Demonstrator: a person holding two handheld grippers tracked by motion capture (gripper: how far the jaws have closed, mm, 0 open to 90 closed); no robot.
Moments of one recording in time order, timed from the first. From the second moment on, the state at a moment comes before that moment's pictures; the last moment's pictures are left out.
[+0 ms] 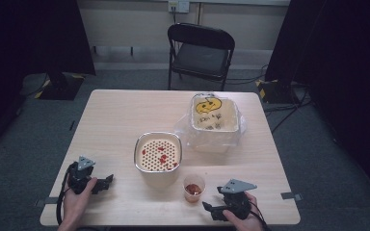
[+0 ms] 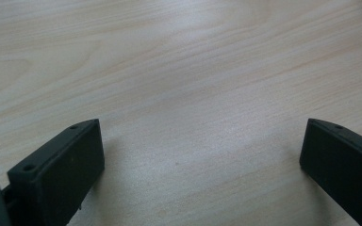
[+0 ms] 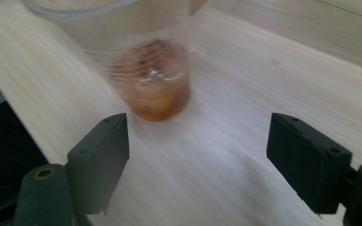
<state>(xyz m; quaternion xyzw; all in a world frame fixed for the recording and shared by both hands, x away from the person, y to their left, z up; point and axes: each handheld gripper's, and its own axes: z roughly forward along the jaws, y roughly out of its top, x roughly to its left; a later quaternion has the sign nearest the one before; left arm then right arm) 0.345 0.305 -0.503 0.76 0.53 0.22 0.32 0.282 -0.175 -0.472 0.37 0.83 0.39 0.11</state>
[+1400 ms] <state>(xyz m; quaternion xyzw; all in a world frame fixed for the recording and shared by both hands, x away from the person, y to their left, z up) 0.345 0.305 -0.503 0.76 0.53 0.22 0.32 0.309 -0.124 -0.472 0.34 0.83 0.43 0.11</state>
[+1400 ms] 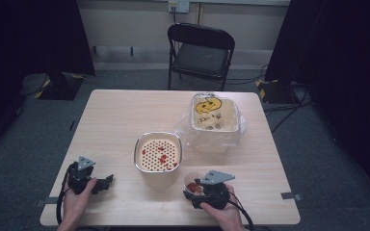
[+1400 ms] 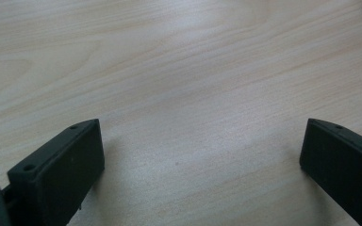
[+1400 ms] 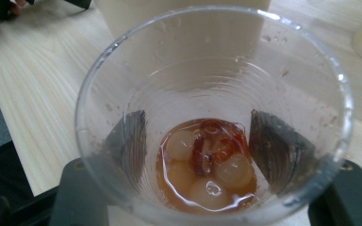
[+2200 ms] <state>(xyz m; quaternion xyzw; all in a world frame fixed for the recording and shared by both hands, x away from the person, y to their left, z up) 0.345 0.305 -0.503 0.76 0.53 0.22 0.32 0.324 -0.147 -0.433 0.37 0.79 0.47 0.13</state>
